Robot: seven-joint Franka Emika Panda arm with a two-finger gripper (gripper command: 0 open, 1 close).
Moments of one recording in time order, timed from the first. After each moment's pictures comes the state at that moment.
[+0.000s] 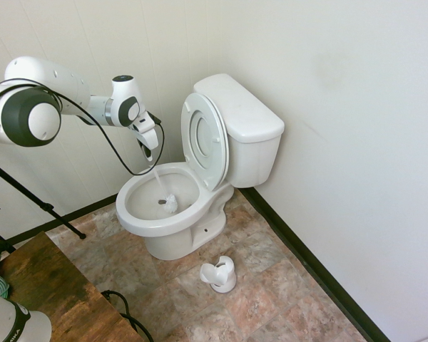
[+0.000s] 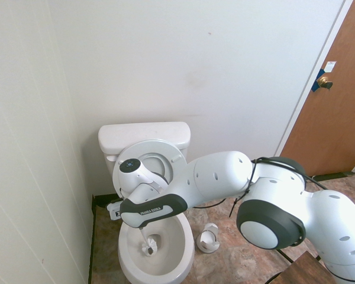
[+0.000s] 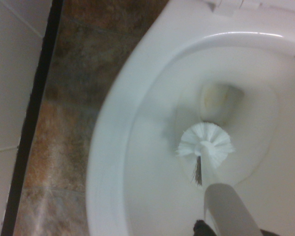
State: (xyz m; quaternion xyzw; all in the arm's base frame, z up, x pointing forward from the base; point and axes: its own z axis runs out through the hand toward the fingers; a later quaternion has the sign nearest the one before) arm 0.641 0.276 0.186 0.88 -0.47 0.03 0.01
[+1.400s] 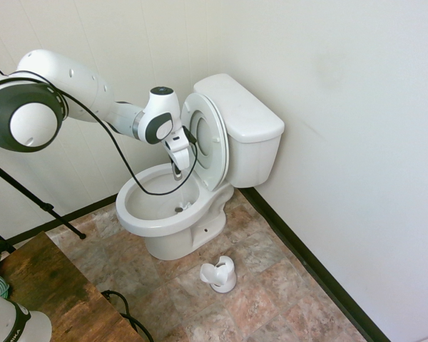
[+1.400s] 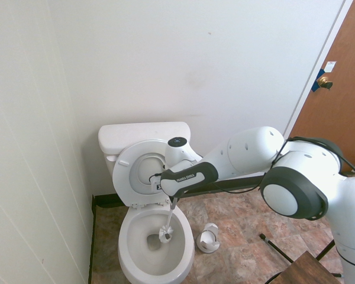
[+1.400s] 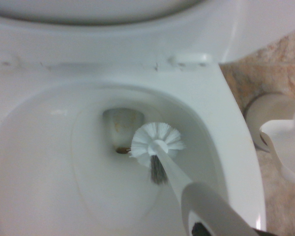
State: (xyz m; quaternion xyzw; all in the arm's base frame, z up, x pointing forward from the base) arm 0.671 0.100 0.198 0.83 -0.55 0.03 0.01
